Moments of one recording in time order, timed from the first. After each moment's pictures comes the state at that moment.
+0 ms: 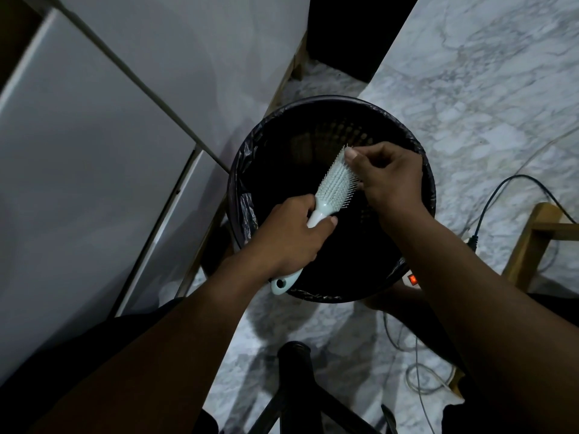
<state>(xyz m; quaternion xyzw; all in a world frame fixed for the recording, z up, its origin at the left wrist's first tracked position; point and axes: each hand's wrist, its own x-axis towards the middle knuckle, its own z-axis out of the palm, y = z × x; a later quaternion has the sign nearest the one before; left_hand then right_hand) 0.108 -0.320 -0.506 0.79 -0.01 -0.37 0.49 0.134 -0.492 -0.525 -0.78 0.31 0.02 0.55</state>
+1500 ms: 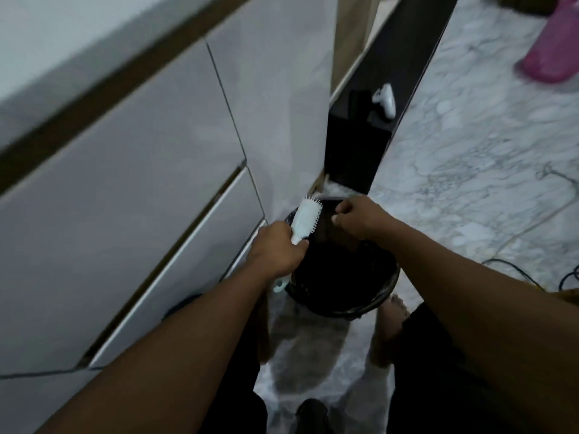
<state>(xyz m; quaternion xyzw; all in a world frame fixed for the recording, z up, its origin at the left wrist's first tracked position) 0.069 -0.276 -0.347 0.95 0.03 -0.16 0.28 0.106 -0.468 -0.339 -0.90 0.11 0.19 0.37</state>
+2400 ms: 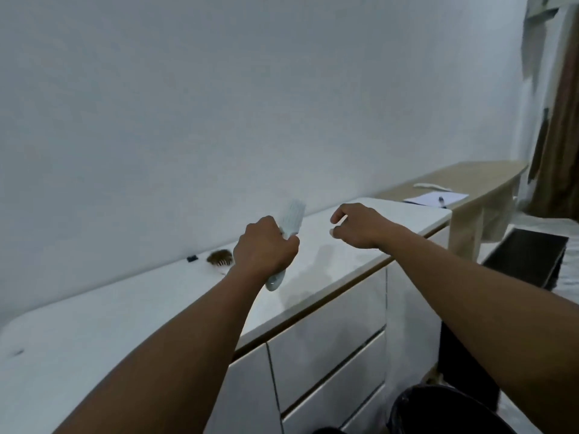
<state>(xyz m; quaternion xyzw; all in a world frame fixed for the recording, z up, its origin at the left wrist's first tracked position) -0.072 -0.068 0.039 0.93 0.17 0.26 0.21 0.017 -0.251 0.057 -0.91 -0.24 -0.04 0.34</state>
